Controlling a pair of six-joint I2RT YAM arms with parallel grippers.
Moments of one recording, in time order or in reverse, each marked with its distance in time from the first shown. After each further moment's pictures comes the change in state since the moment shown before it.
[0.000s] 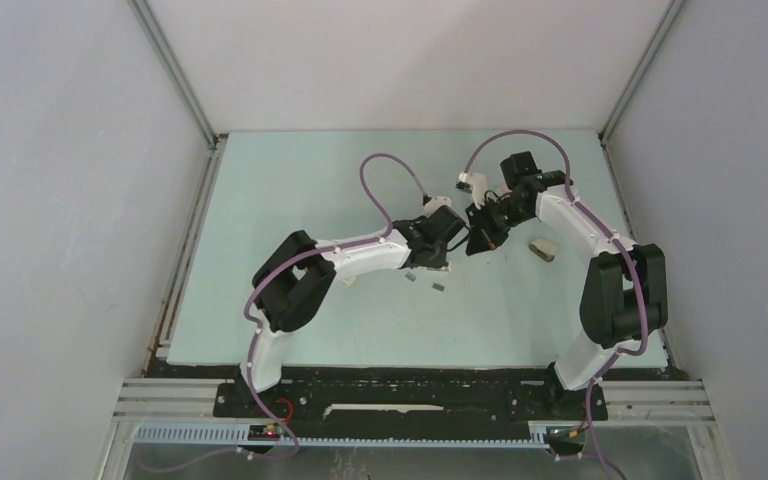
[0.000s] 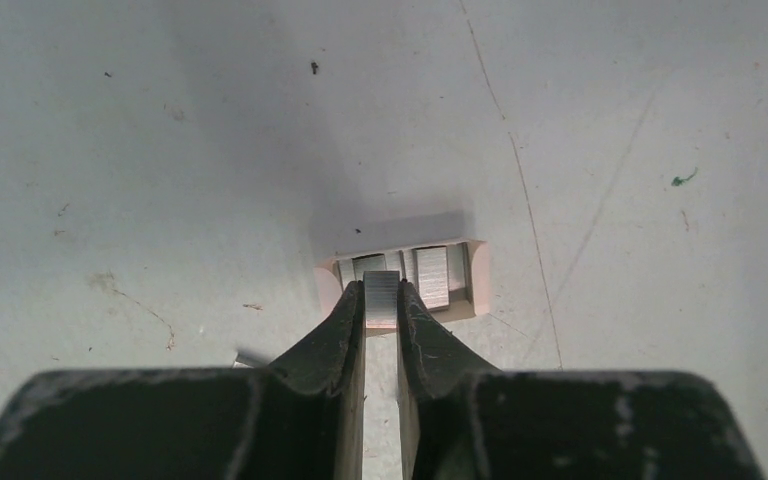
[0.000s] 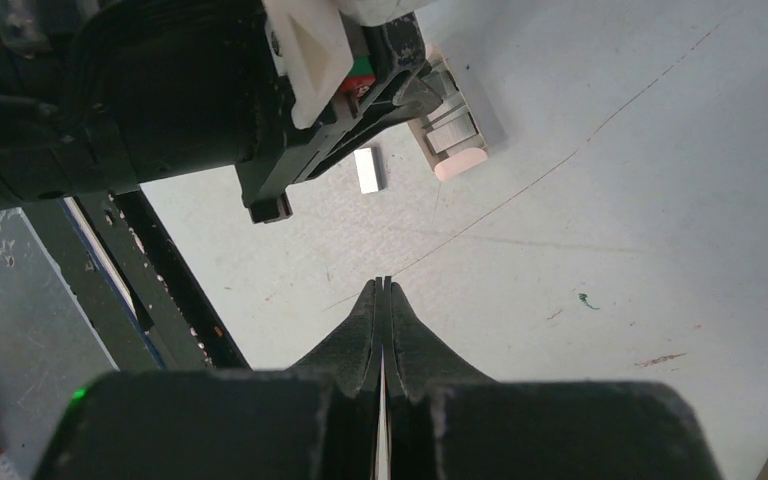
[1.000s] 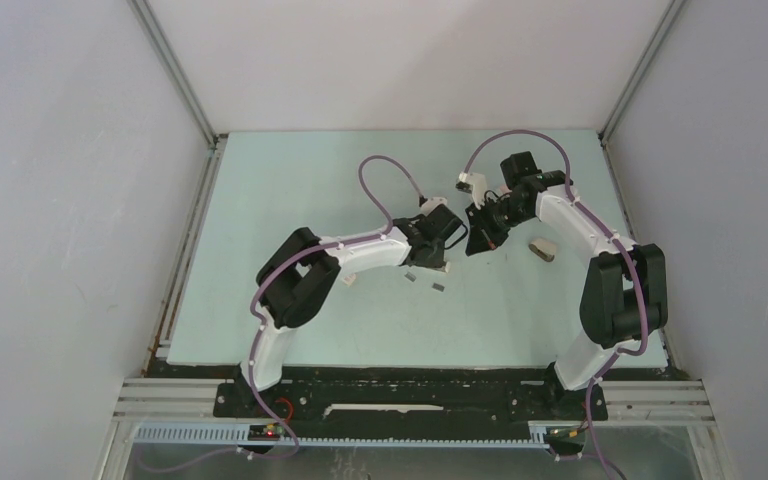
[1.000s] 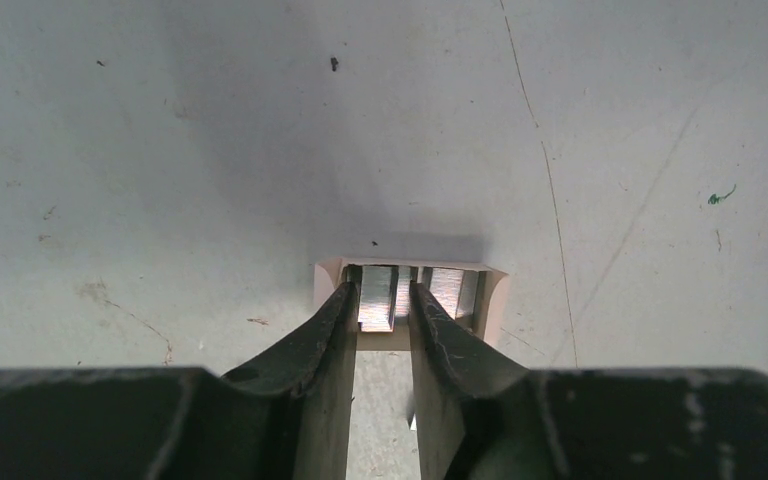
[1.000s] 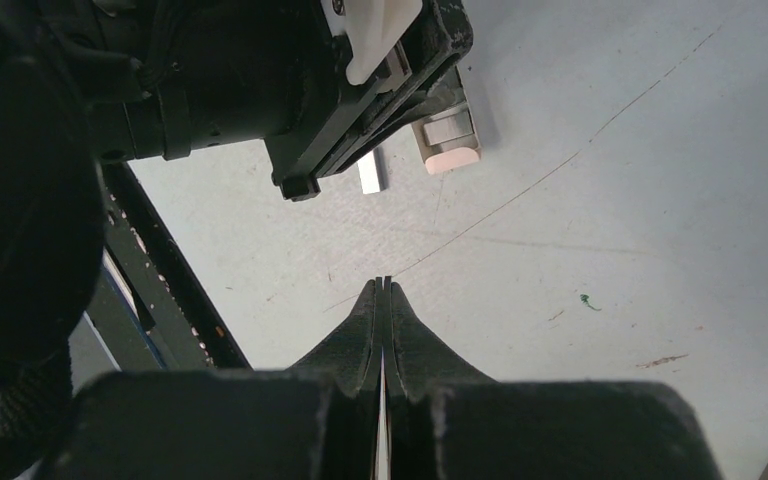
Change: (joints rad) left arm 0.025 0.039 0.014 -0.017 0.023 -0.033; right arm 0.000 0.000 0.000 0.000 -0.003 -0.001
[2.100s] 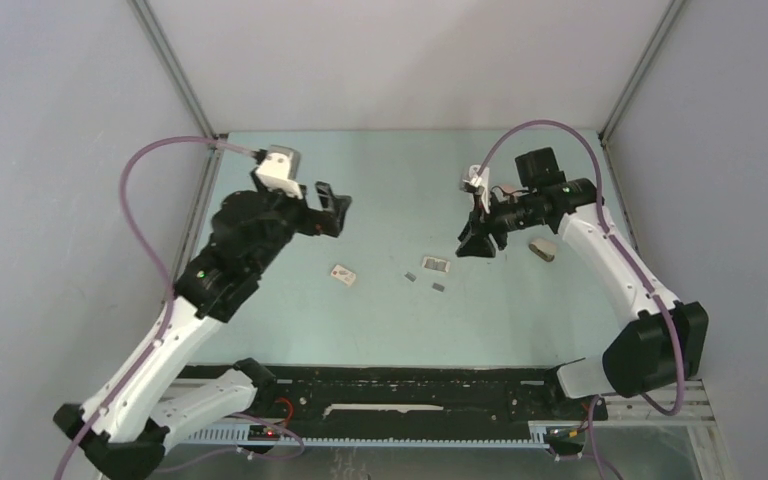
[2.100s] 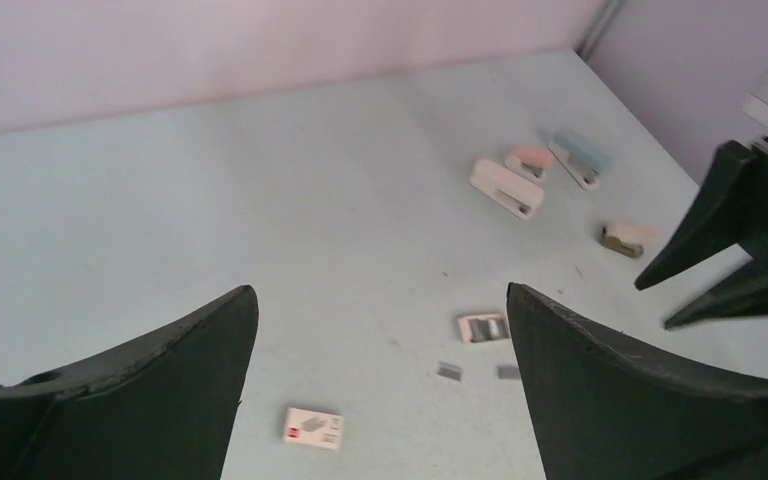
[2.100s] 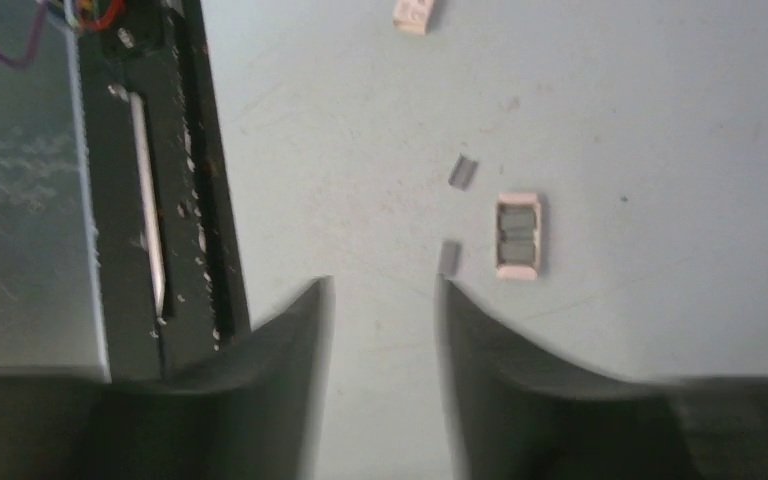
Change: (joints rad) left arm 0.243 -1.154 -0.420 0.106 0.101 0.467; right arm 0.031 -0.245 -0.007 -0.046 -0.234 -0.185
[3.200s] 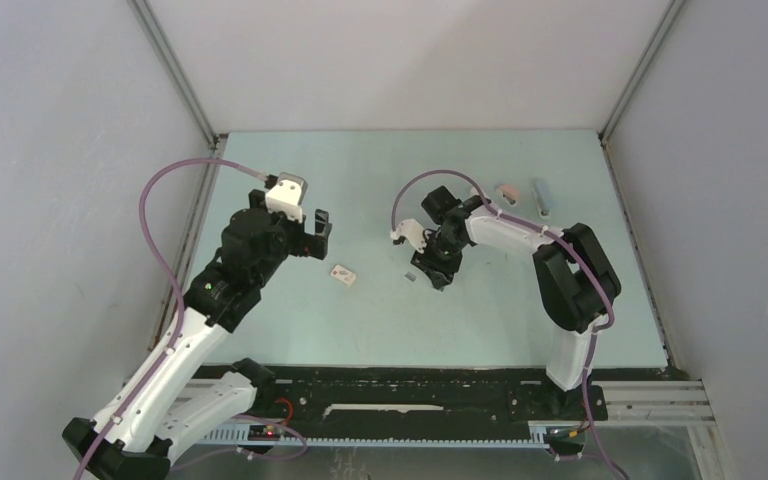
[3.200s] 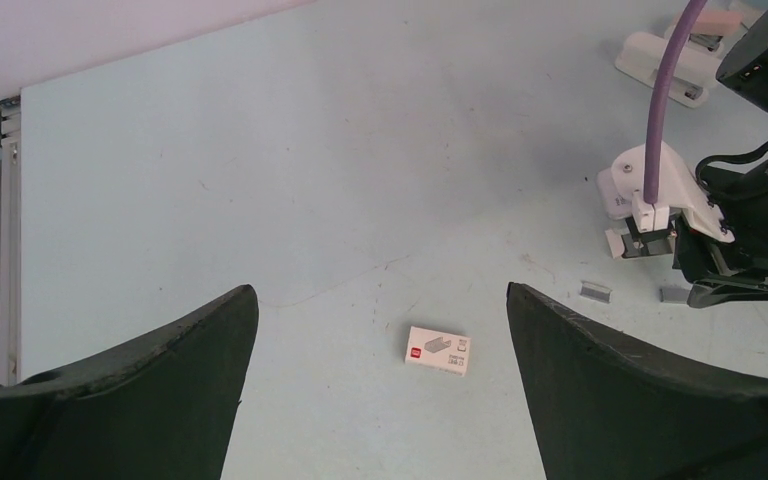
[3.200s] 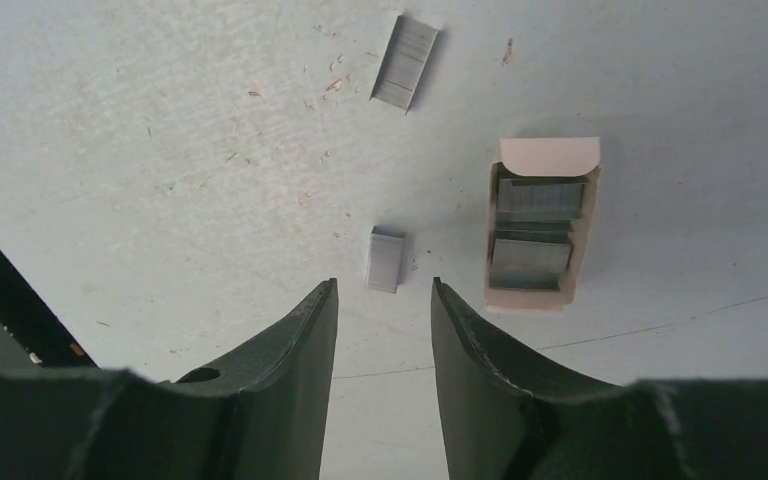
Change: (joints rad) left arm 0.160 -0.122 -0.200 -0.046 0.019 0.216; right arm 0.342 0.436 -0.003 0.153 0.578 0.081
